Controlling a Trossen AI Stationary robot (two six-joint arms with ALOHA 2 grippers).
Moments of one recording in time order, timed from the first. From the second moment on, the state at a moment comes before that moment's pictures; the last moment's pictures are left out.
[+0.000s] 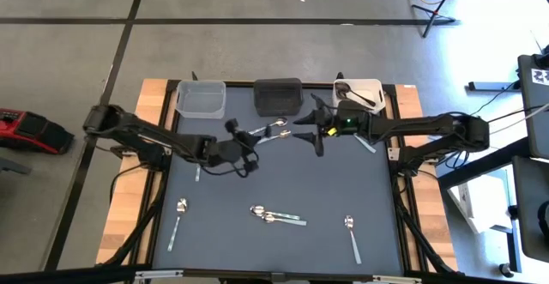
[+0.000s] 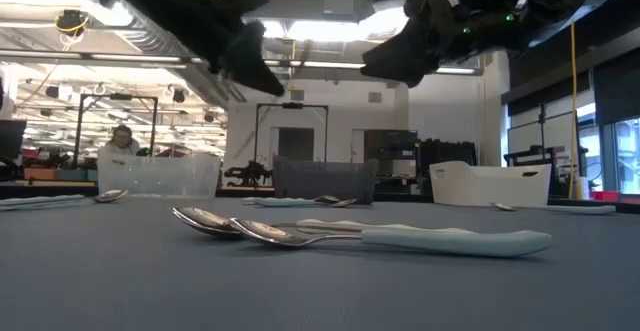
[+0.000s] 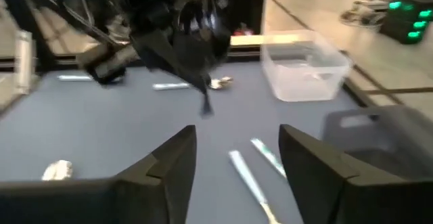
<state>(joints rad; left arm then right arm) -0.12 1.42 0.74 0.10 -0.71 -0.07 -0.25 1.33 0.65 0.43 -0.25 -0.03</state>
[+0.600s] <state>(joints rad) -0.13 1.58 0.78 0.31 -0.87 0.17 -0.12 1.59 0.70 0.75 -0.02 -0.05</state>
